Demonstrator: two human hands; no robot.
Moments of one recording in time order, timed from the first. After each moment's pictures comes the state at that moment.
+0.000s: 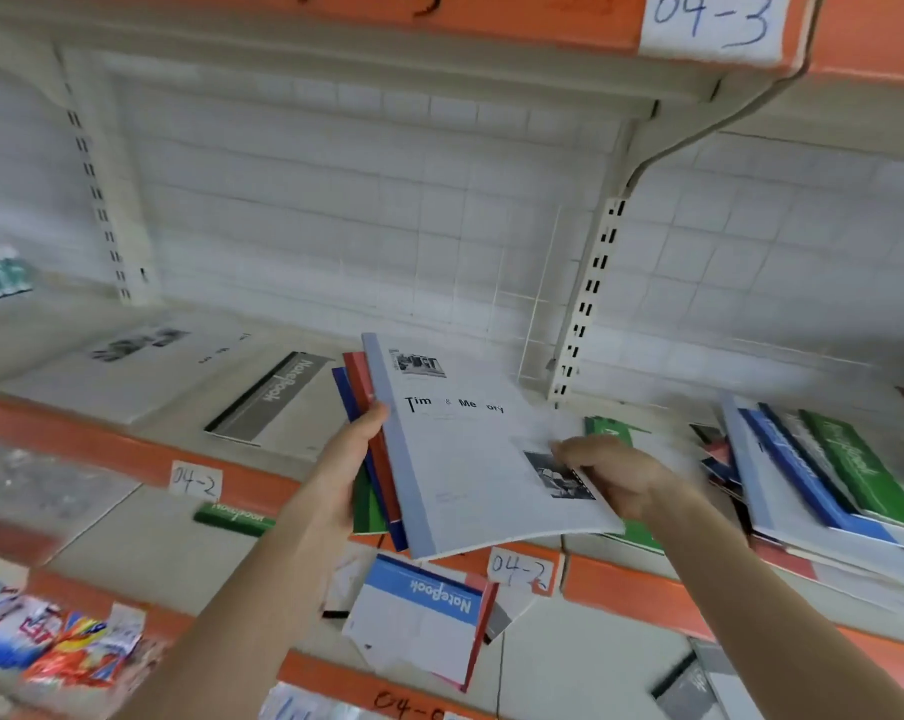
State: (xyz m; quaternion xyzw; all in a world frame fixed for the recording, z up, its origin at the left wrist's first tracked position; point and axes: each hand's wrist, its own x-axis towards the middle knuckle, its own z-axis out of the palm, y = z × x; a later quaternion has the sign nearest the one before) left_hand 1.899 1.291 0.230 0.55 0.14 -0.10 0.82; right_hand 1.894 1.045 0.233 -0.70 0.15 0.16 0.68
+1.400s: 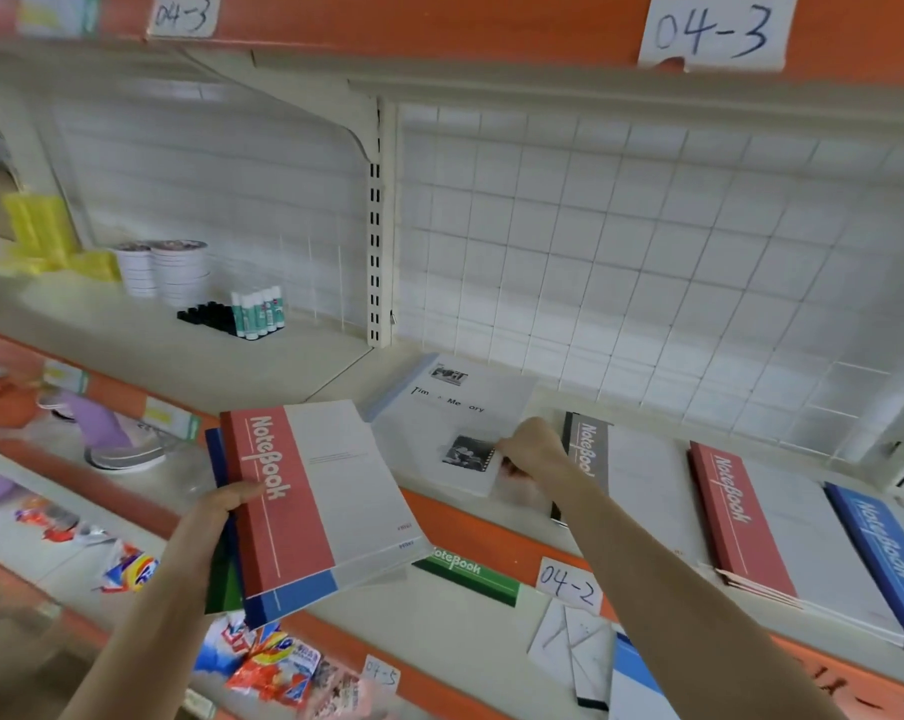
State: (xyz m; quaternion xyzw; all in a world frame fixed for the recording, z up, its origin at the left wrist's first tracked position) left_hand 1.945 1.733 0.204 0.58 0.27 0.03 0.77; right_hand 2.082 1.471 0.197 -0.90 0.11 0.07 0.42
